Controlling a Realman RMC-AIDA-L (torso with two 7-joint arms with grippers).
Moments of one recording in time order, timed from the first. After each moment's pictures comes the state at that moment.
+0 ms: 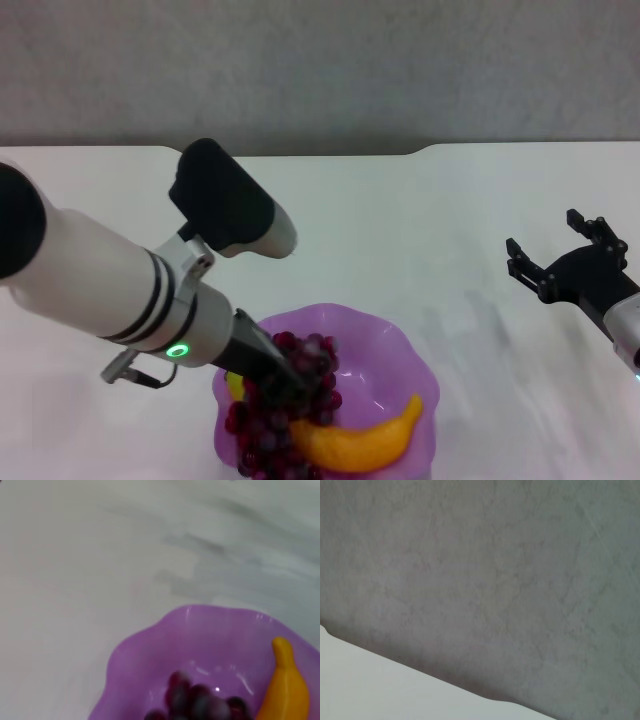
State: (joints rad) left arm -0.51 -2.04 1.77 1.42 -0.68 -1.24 0.47; right arm 0.48 2.02 0.69 0.28 -2.30 -0.88 -0.07
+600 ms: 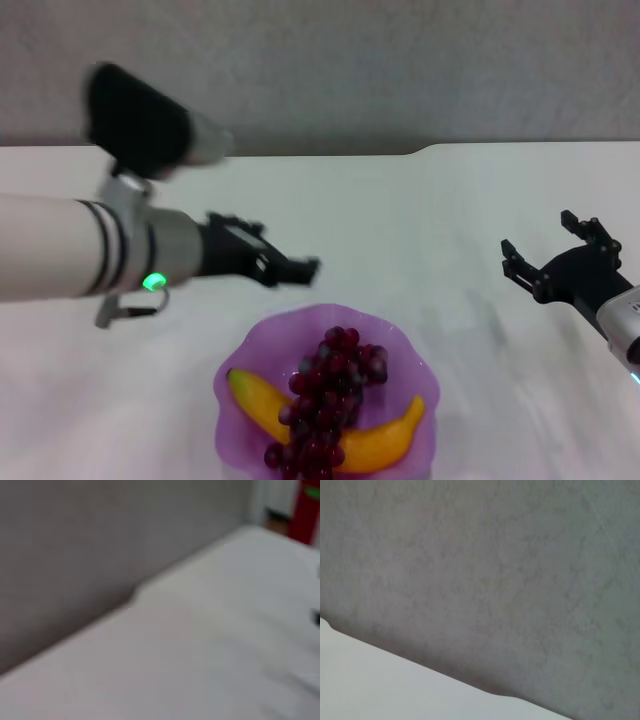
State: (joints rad) left arm -0.37 -2.04 1.70 1.51 -0.71 -0.90 0.43; right arm 0.49 2.02 0.69 0.29 -2.30 -0.85 -0.07
